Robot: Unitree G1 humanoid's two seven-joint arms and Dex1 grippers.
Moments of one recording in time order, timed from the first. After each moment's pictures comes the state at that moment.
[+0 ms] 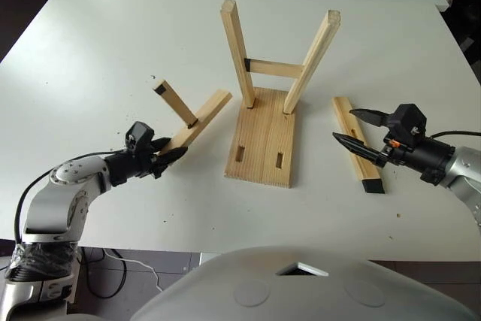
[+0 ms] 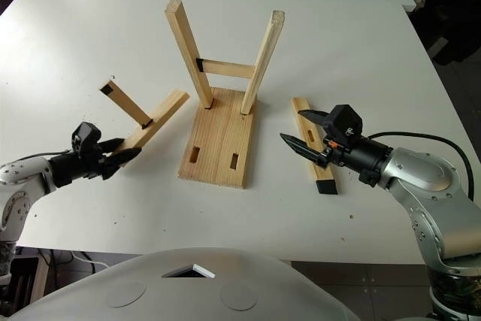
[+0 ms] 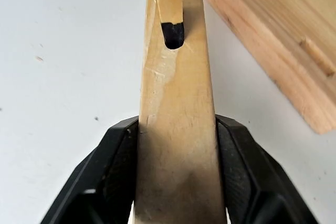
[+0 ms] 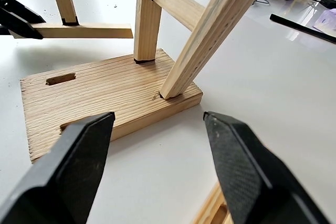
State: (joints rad) left arm 0.11 0.75 0.23 -0.19 -0.53 0.61 -0.84; right arm 0.25 -0.79 -0.22 -0.68 0.54 0.61 0.72
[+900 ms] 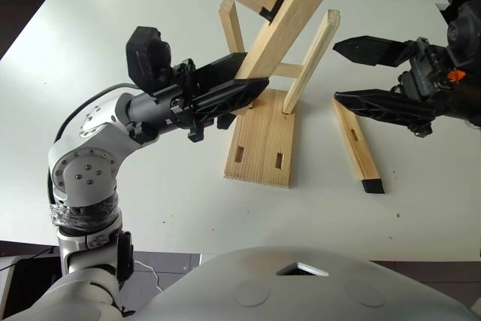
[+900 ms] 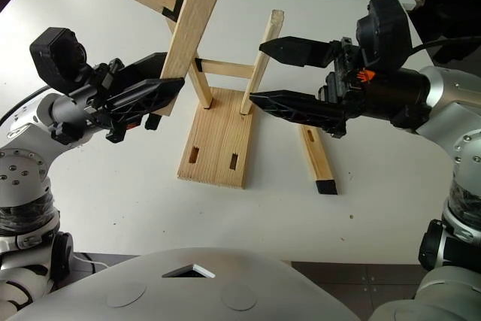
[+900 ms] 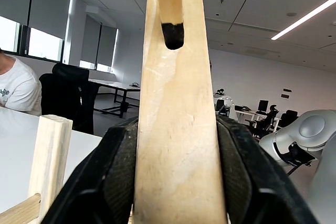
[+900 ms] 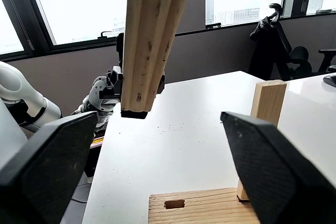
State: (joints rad) left arm -0.22 0.48 0.16 -0.56 -1.26 0.73 -0.79; right arm -0.35 -0.88 -0.26 -0.49 1.35 0.91 0.82
